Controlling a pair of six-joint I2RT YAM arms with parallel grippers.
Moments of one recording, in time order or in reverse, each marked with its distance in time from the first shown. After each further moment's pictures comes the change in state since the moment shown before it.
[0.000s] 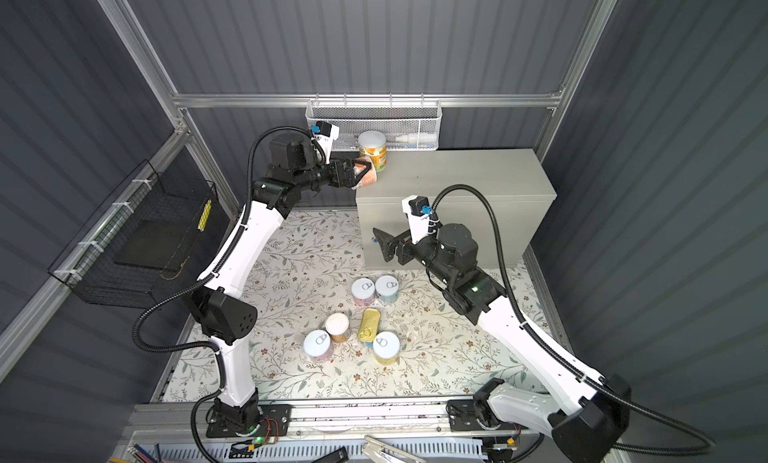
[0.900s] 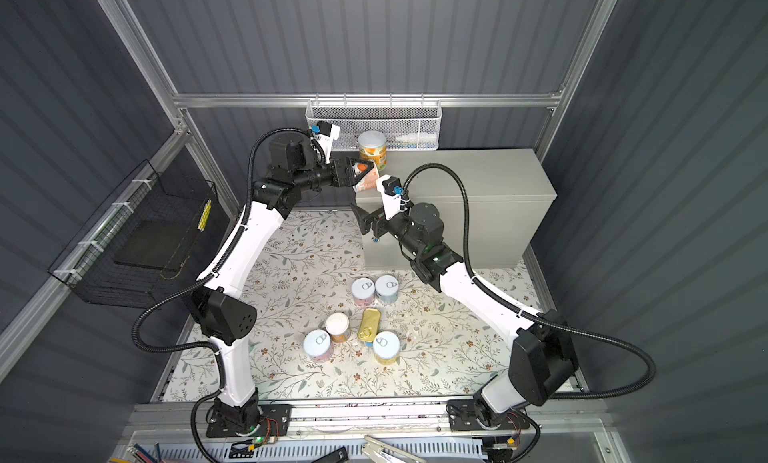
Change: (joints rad) left arm 0.000 -0.006 -0.015 0.026 0.082 -0.096; right arm -0.002 0.338 0.162 0.339 -0.026 -0.069
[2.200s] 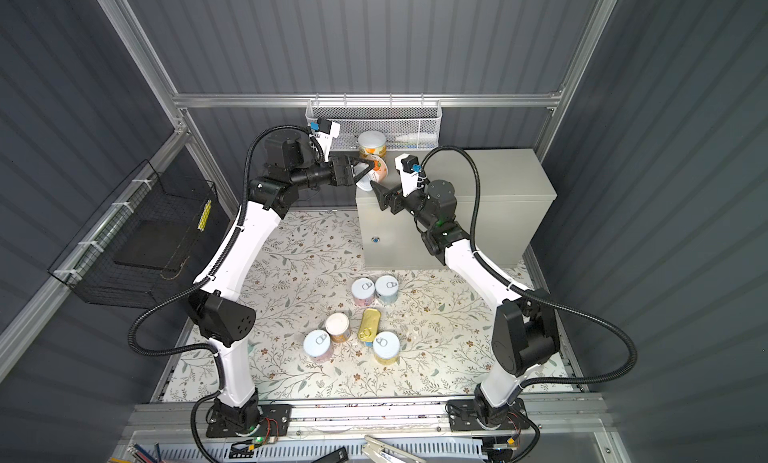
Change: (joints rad) left arm 0.004 -0.011 0.028 -0.024 0.052 -0.002; right arm -0.194 0.158 0.156 0.009 -0.208 0.016
